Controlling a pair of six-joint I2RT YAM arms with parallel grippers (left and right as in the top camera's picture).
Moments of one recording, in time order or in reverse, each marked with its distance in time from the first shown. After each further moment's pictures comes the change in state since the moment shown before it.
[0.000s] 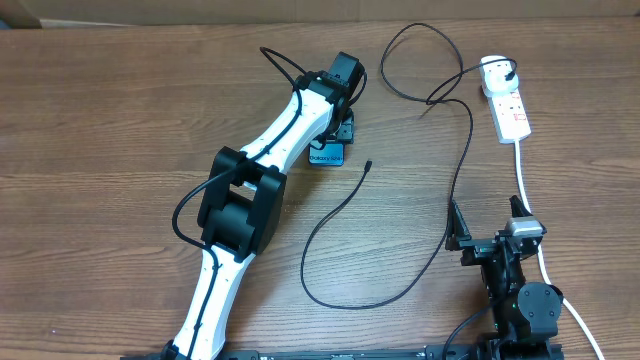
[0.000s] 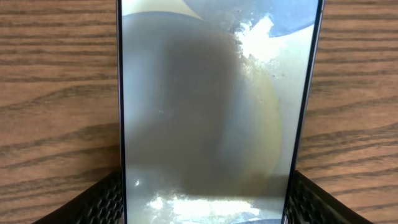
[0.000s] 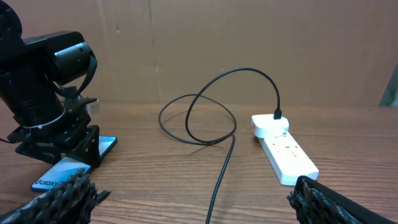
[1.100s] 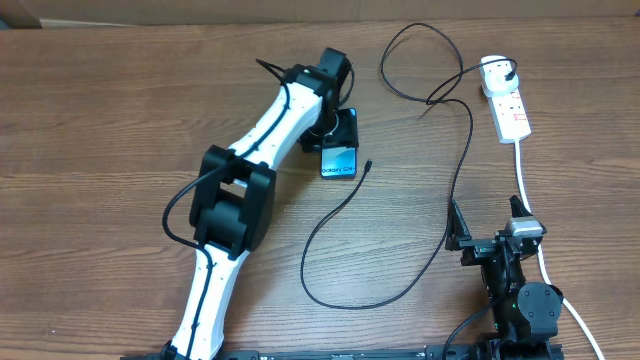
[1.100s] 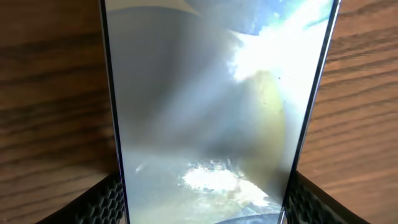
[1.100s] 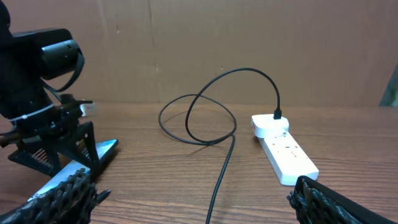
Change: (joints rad) left arm 0.063 -0.018 0.015 -0.095 0.364 0.000; right arm 0.000 0.000 0.000 0.001 0.000 0.000
